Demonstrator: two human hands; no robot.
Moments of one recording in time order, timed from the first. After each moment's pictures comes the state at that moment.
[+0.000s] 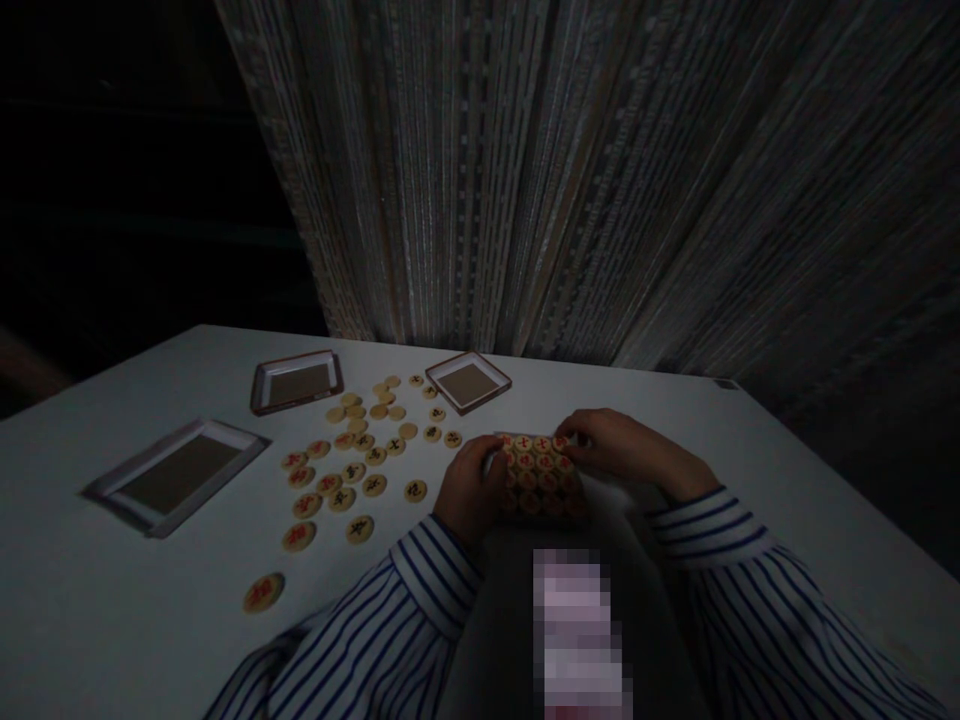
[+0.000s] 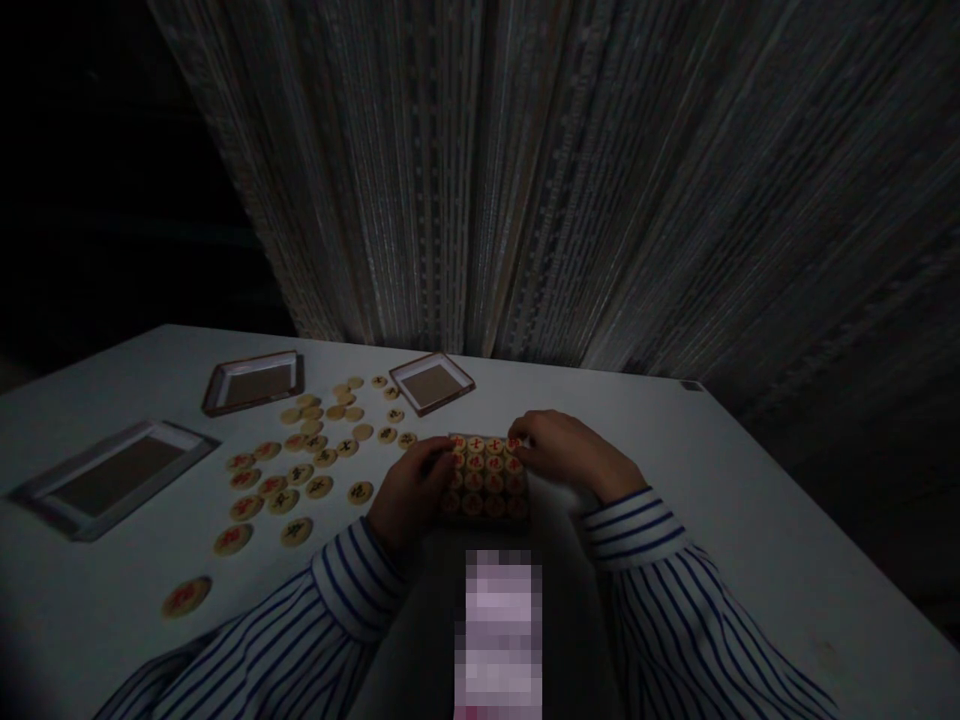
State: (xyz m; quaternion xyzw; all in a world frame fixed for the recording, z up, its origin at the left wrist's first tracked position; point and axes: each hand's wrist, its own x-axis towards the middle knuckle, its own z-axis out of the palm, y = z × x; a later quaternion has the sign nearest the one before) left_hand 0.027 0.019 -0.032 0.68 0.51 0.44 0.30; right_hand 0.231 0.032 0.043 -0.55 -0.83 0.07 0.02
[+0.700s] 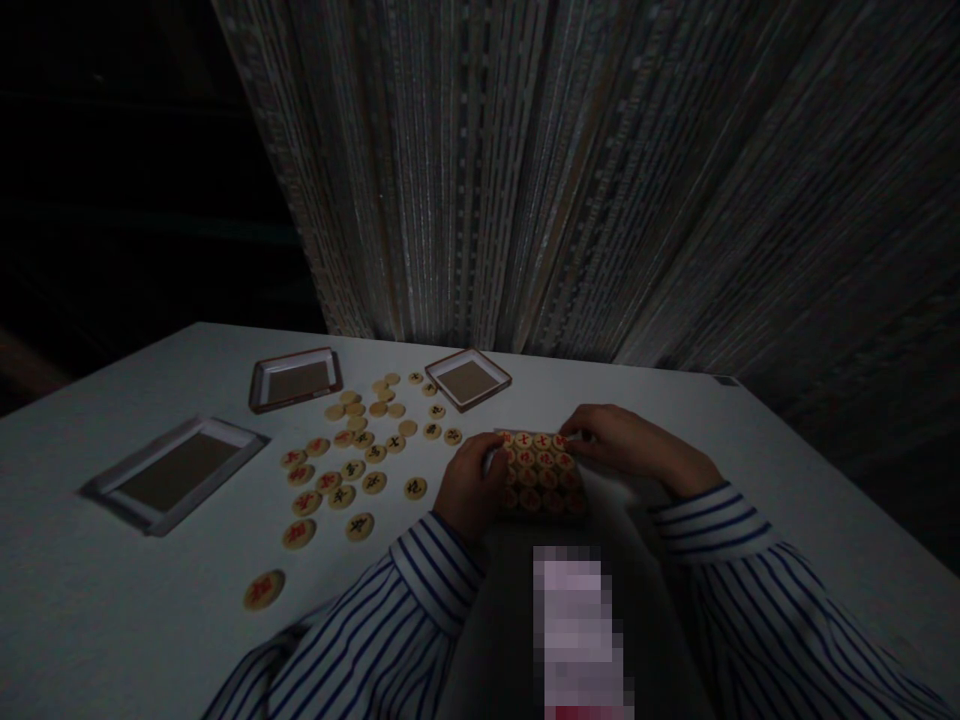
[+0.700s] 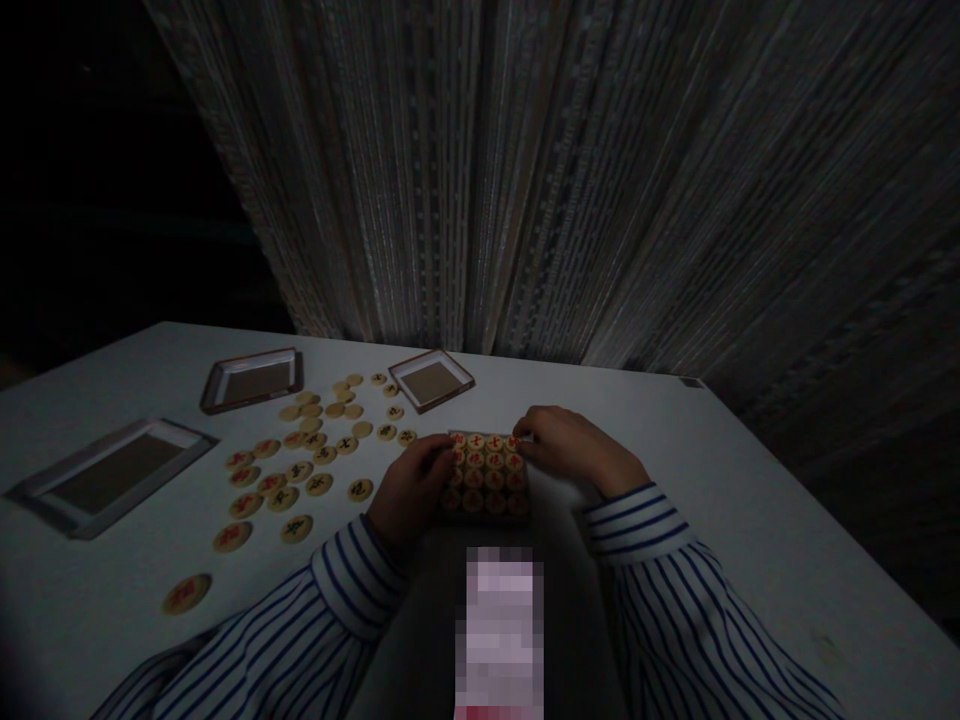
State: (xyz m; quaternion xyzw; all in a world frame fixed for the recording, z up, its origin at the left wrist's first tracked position) left_hand 0.027 0.017 -0.028 0.68 0.51 0.44 0.29; right_hand 0.233 0.031 0.045 -0.55 -0.83 0.07 0.01
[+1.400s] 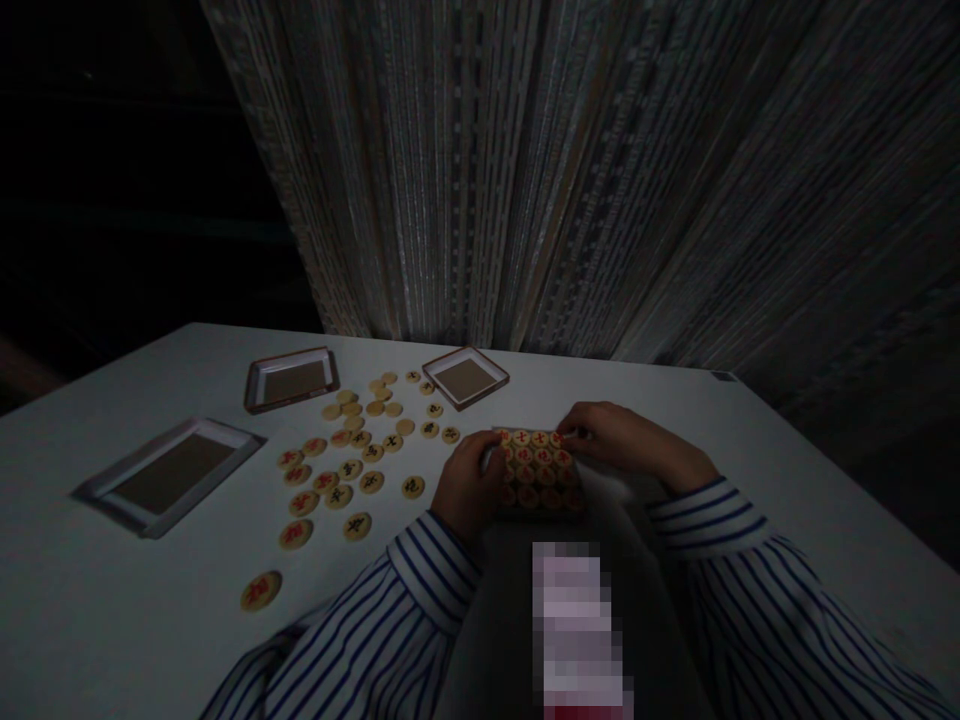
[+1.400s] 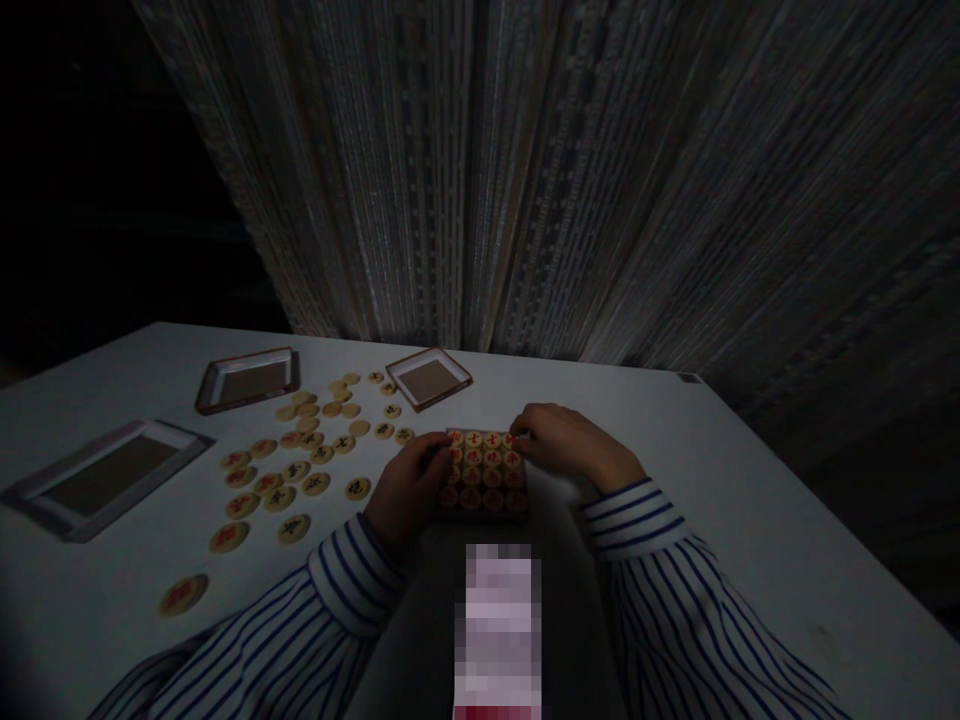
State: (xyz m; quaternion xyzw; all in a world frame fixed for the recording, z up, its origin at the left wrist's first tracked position) left_hand 0.027 0.017 -0.029 0.68 0.50 0.44 0.31; right_hand 0.234 0.033 0.043 -0.55 -0.83 0.07 0.01
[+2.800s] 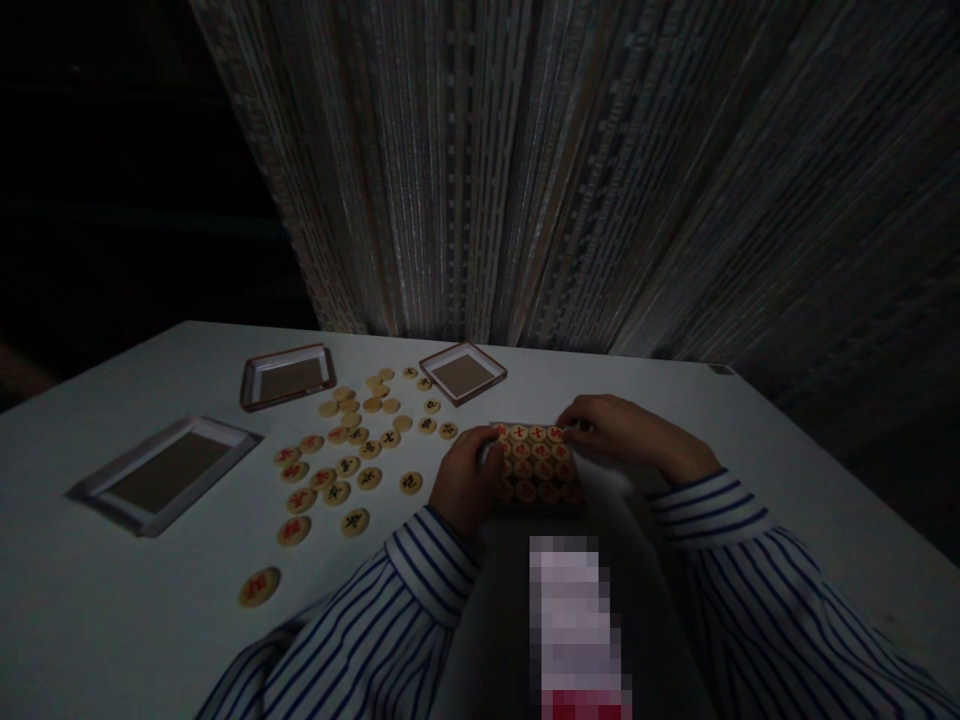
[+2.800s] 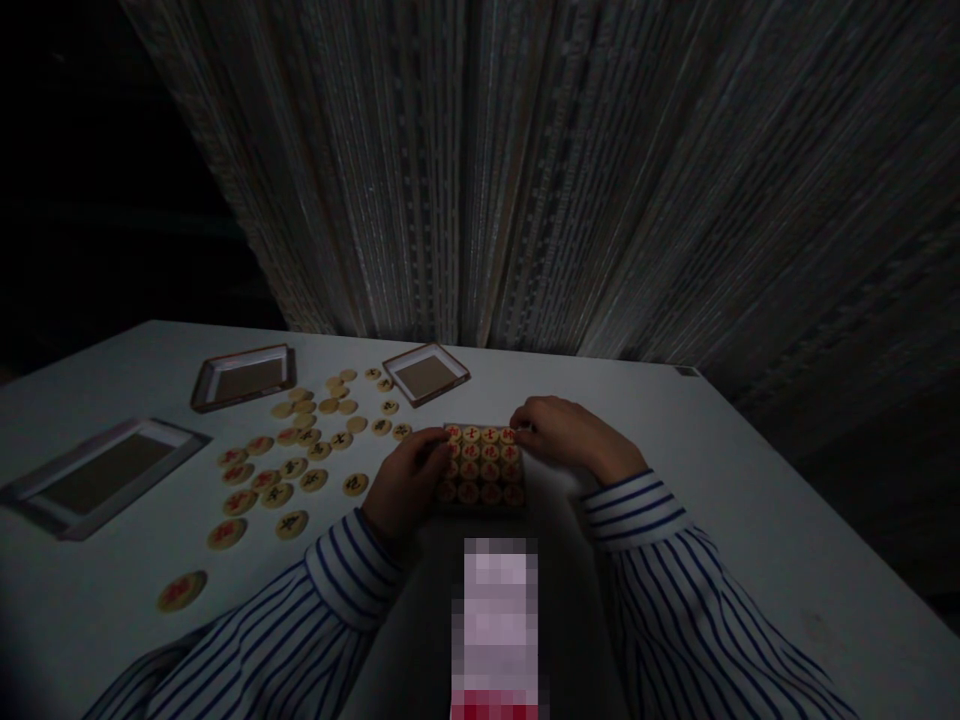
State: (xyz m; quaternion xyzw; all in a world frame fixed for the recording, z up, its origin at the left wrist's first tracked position) left_hand 0.027 0.017 -0.027 0.68 0.52 0.42 0.30; right_hand 0.240 0.034 0.041 -0.55 -0.83 0.07 0.01
